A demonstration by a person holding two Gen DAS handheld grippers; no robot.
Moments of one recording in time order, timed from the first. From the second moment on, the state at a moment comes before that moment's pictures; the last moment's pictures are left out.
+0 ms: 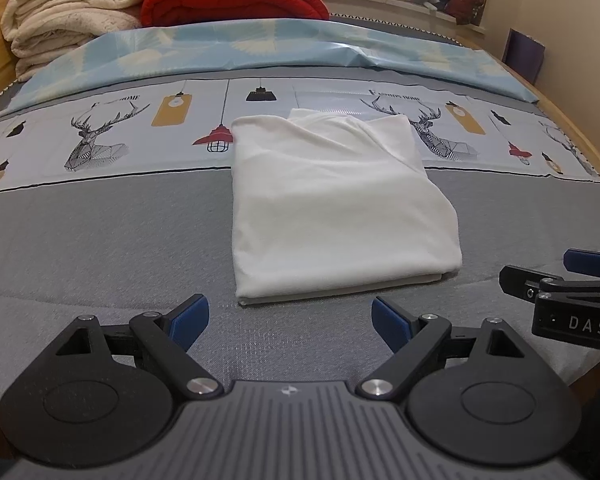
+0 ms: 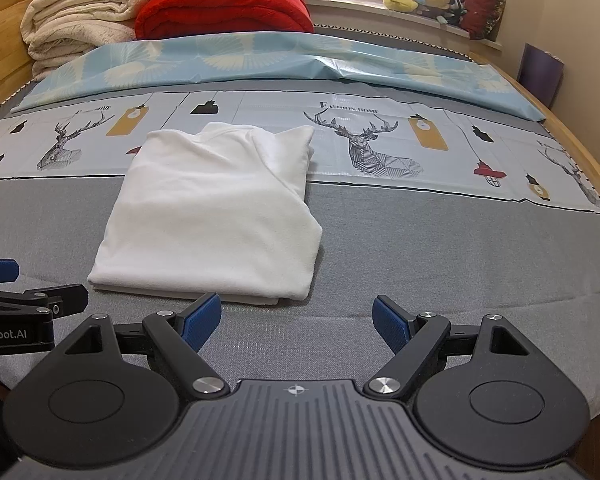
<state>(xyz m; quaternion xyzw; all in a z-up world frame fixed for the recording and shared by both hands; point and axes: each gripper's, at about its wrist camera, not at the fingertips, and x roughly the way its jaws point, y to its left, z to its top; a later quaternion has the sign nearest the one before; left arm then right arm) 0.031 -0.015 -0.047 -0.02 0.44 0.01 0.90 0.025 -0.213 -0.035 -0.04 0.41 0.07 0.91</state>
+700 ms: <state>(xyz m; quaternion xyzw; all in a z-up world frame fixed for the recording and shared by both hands) 0.031 -0.017 -0.045 -0.02 0.43 0.01 0.90 0.025 -0.212 -0.035 -0.04 0.41 0.07 0.91</state>
